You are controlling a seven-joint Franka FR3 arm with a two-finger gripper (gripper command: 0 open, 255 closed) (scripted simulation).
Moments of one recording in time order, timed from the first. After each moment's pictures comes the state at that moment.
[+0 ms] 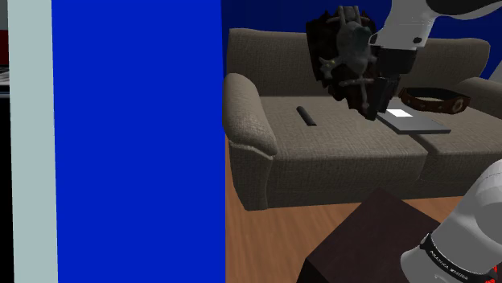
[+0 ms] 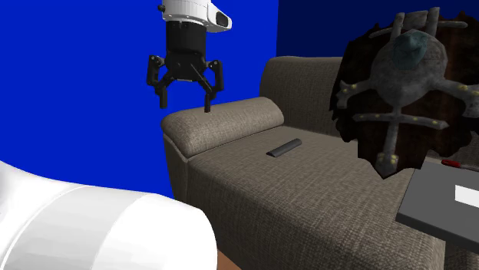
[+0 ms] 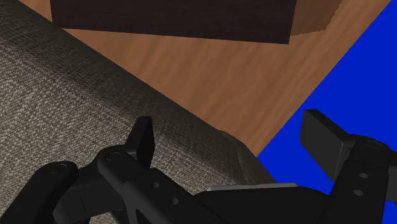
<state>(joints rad) 0.01 -0.78 0.01 -2.42 0.07 1.56 -0.09</state>
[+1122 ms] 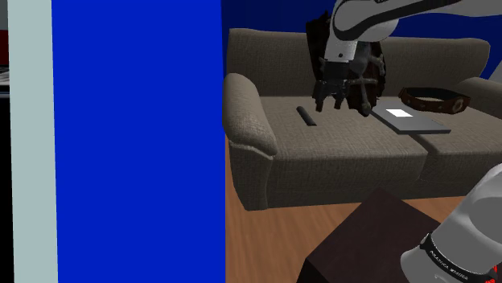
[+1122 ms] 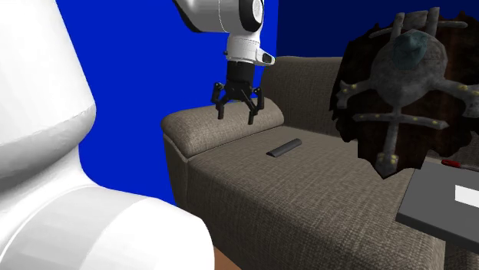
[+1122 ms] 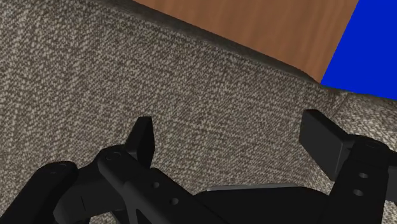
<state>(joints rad) -0.09 -0.18 -0.04 -2.09 0.07 1.77 0.04</state>
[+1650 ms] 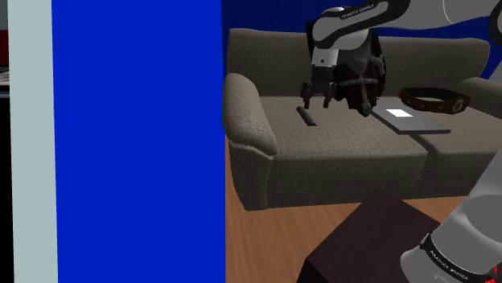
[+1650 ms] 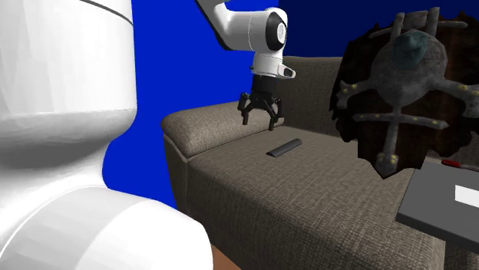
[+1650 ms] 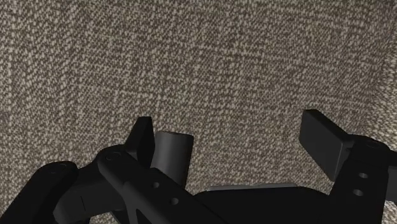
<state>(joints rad) -0.13 0.13 -0.08 -1.81 0.09 1.78 0.10</state>
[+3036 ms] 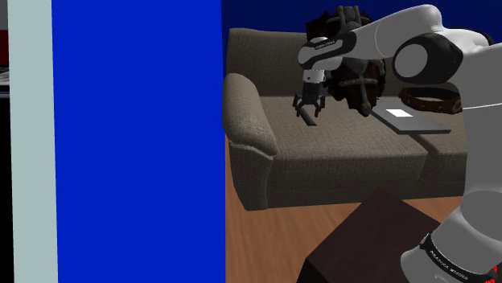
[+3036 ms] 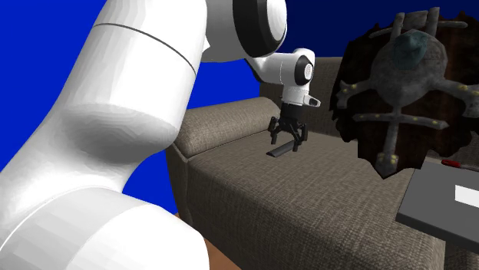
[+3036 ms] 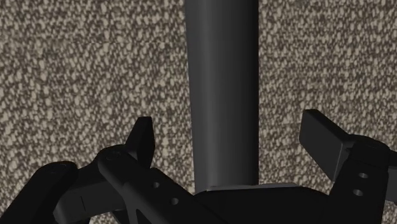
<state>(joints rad) -0.22 0.60 -0.13 -1.38 0.16 1.76 0.19</state>
